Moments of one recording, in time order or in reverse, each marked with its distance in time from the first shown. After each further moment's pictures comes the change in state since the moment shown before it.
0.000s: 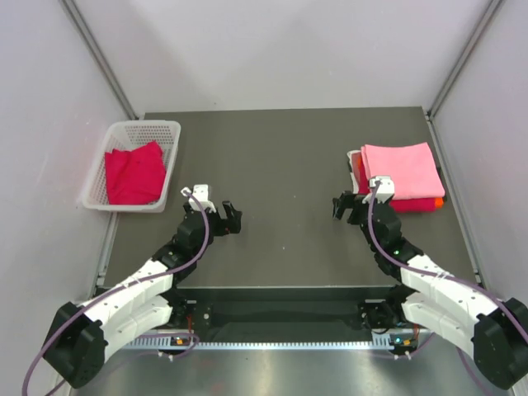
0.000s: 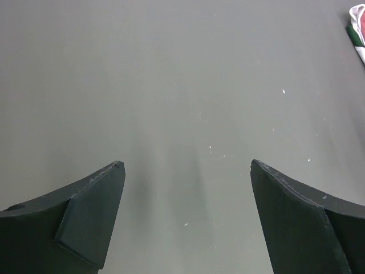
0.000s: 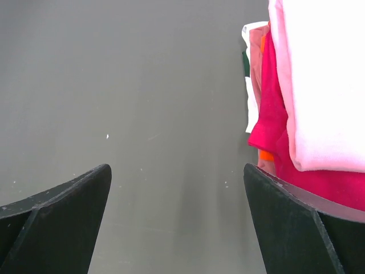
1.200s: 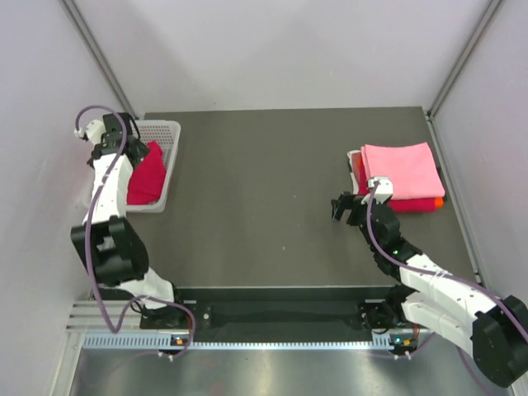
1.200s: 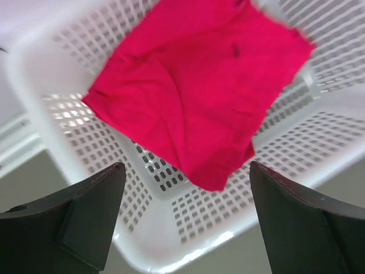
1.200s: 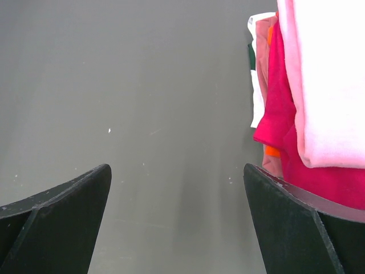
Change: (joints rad) left arm 0.814 0.702 1.114 -0.874 -0.173 -0.219; right arm 0.000 0.011 -0.007 0.007 -0.019 0.011
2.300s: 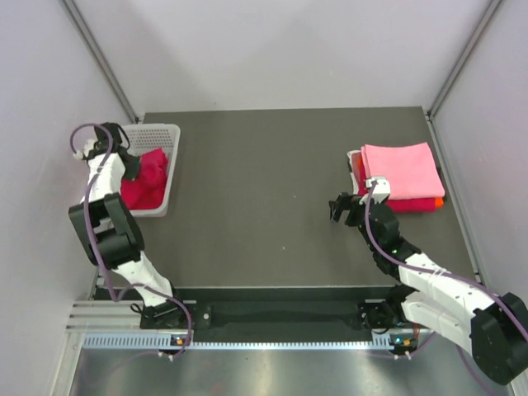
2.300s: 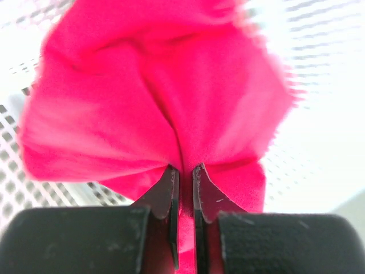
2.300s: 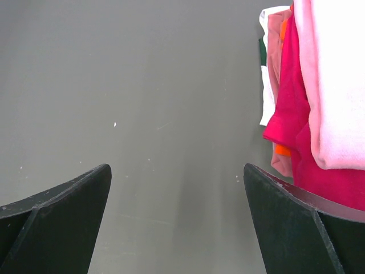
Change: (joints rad) left arm 0.137 0.238 -0.007 0.083 0.293 -0.228; right arm -0.002 0.019 0.000 0.009 -0.037 0.000
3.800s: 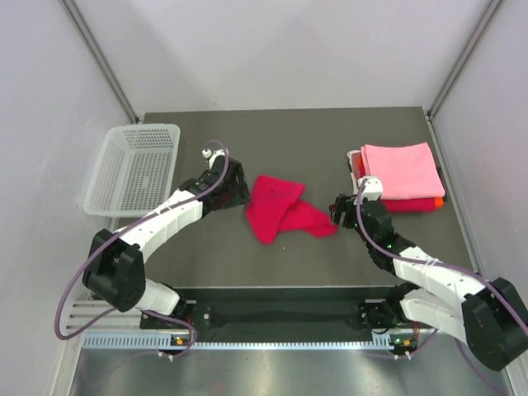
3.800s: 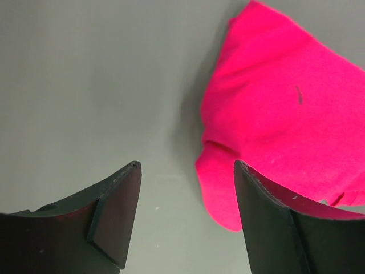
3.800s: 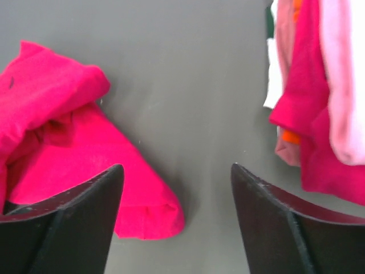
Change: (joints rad) left arm -0.894 -0.355 -0.397 0.100 -0.075 0.193; right arm -0.005 0.083 0.014 -0.013 -0.012 -0.012
